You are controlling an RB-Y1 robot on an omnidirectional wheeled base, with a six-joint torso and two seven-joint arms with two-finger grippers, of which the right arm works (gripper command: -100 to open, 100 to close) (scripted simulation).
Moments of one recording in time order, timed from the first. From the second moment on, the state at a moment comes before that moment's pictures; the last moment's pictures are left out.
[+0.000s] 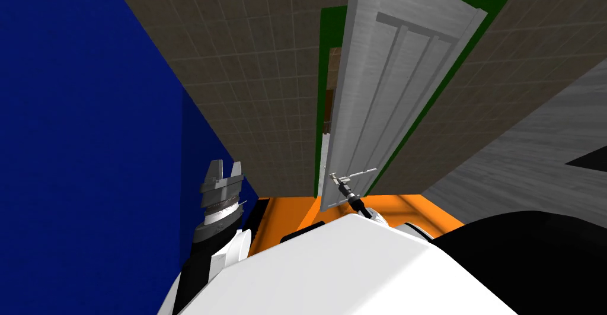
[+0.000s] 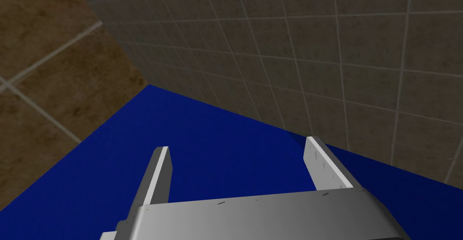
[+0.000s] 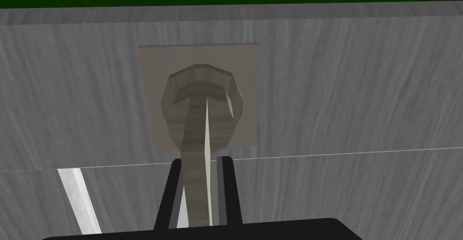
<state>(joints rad) -0.05 -0.38 -0.05 -0.47 0.06 -1.05 -0.41</state>
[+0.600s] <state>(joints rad) 0.00 -0.42 -0.03 -0.45 0.09 -1.14 -0.45</state>
